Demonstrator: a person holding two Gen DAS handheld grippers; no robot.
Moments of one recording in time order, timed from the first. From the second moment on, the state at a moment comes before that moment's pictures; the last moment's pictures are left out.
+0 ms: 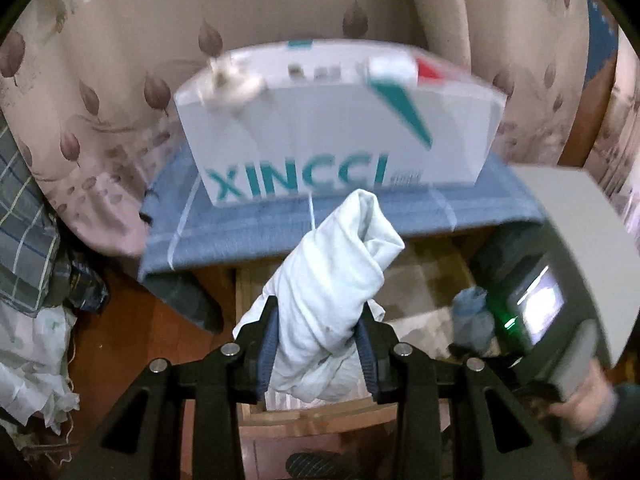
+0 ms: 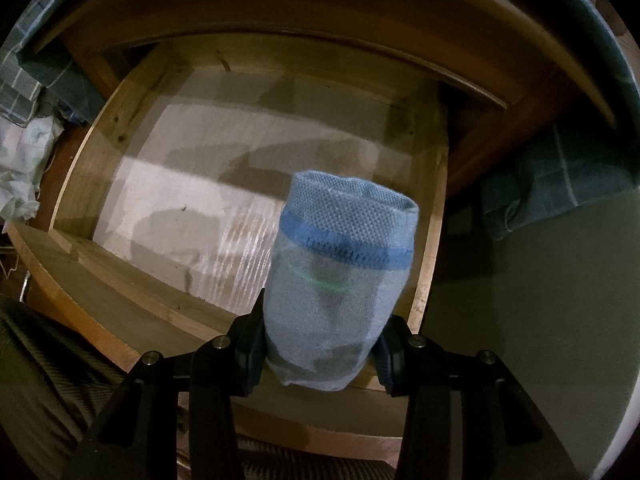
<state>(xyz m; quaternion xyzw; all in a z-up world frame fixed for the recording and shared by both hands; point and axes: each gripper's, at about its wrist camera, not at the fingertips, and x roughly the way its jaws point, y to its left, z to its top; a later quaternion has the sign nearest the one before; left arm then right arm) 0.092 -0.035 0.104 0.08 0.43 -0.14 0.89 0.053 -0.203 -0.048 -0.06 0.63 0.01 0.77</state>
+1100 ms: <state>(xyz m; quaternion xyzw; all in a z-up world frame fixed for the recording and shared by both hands) 0.255 -0.076 0.205 0.04 0.38 -0.11 0.92 0.051 -0.205 -0.045 -0.05 0.62 0.01 0.78</state>
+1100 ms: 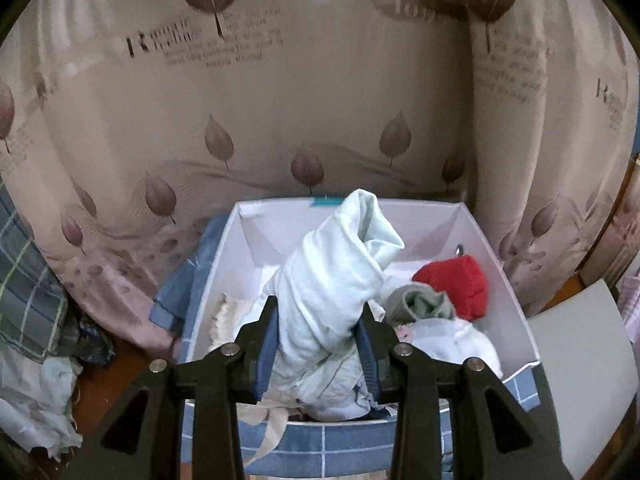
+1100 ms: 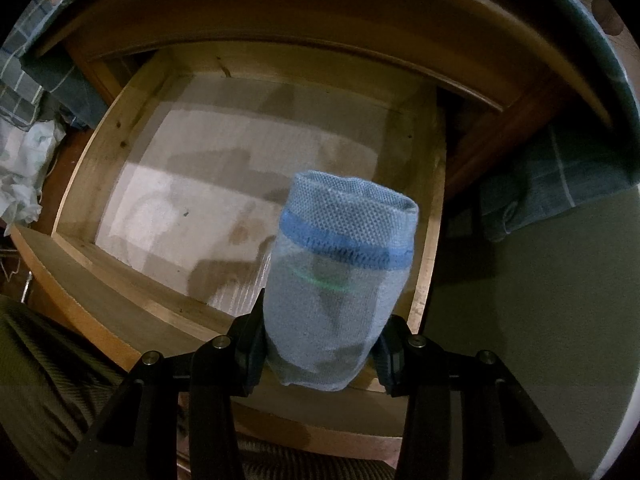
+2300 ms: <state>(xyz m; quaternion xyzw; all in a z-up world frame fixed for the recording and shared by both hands) 0.244 -0.082 0.204 0.06 0.35 -0.08 0.93 0.052 -0.201 -0.046 -0.06 0.63 0.01 0.78</state>
